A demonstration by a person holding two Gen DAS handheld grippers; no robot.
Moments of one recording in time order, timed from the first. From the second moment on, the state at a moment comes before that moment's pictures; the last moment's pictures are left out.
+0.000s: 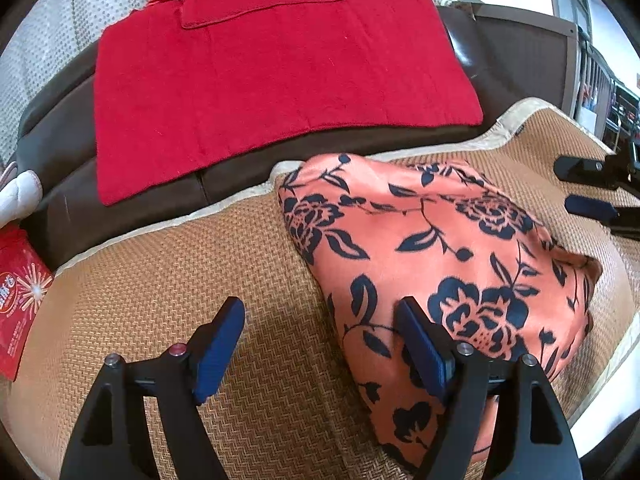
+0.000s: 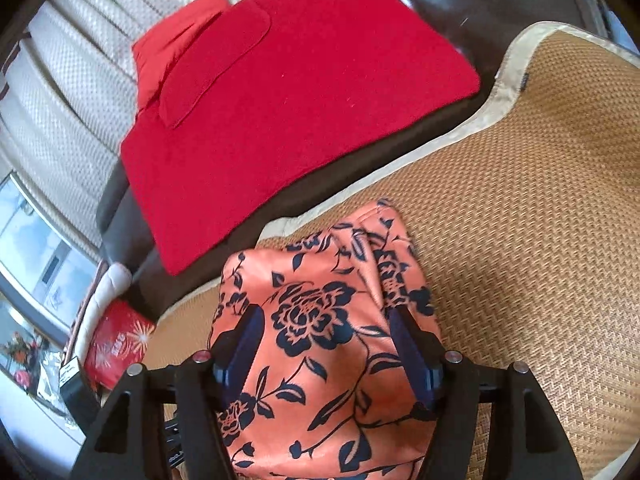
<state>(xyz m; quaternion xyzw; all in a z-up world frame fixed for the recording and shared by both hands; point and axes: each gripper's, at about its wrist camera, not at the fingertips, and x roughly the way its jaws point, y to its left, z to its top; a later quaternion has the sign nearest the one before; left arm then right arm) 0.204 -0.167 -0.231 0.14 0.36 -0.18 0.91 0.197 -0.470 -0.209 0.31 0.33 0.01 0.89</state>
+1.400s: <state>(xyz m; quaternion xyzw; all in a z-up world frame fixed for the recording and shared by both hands) 0.215 -0.176 -0.225 0.11 0.36 -0.17 0.91 0.199 -0.486 -0.225 0.34 0.34 -0.01 0.88</state>
